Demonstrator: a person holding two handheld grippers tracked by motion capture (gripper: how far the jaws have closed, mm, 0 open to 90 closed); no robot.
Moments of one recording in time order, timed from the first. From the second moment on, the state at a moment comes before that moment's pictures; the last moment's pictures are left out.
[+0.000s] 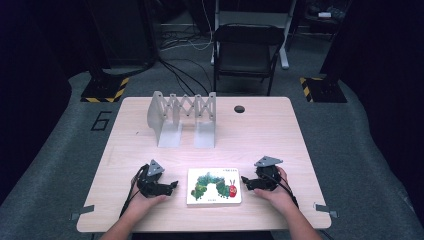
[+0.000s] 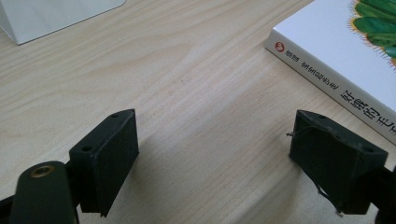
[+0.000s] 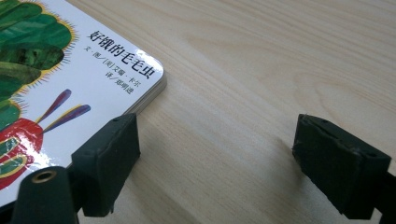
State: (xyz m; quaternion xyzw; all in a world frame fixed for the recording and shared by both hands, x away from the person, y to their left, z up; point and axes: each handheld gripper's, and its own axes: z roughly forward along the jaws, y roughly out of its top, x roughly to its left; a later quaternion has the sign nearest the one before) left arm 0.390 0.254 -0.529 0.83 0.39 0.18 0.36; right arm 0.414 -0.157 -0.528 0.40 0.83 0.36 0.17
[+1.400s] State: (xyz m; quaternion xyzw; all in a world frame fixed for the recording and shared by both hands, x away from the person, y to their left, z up) left arm 0.347 0.233 -0.494 0.85 0.37 0.13 0.35; right arm 0.419 -0.140 -0.485 0.45 0.83 0.32 0.10
